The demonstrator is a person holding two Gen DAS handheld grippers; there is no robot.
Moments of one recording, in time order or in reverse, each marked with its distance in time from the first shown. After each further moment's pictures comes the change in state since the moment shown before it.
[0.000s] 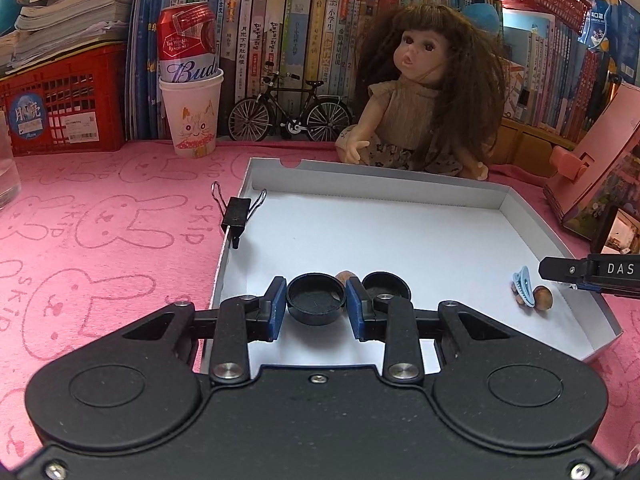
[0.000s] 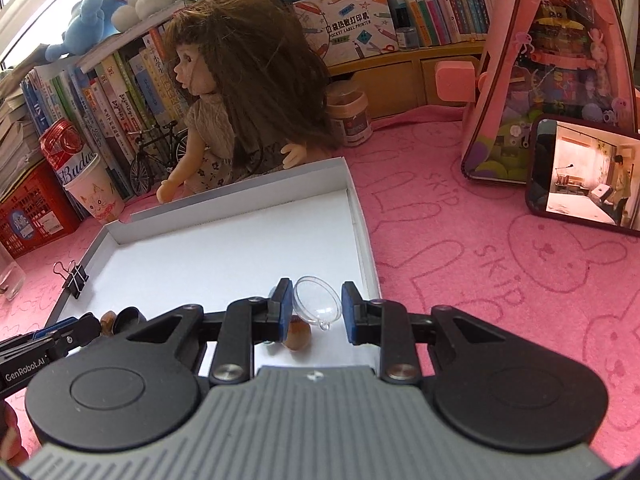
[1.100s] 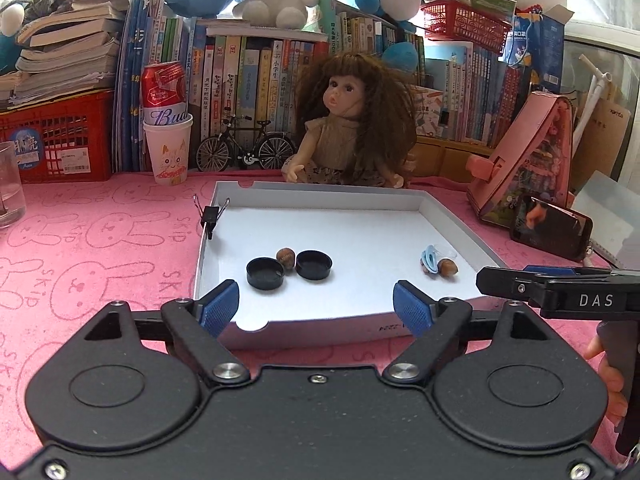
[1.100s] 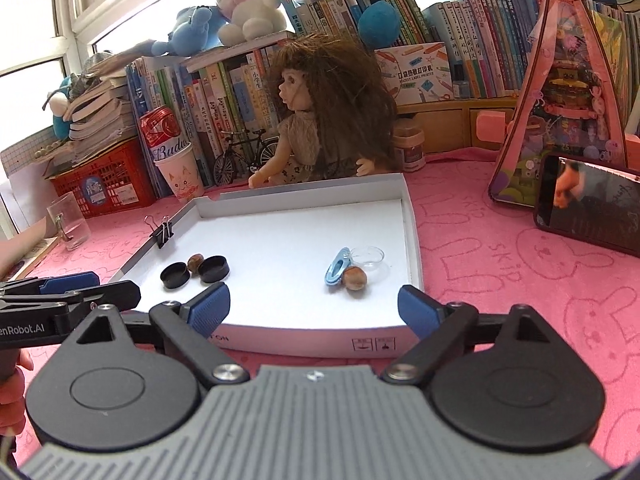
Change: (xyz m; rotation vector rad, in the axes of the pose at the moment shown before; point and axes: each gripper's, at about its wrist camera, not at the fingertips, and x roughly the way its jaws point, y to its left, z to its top) left arm -0.109 -0.013 -0.042 0.070 -0.118 -0.133; right arm -0.087 0.011 -0.054 -0.165 -0.120 0.163
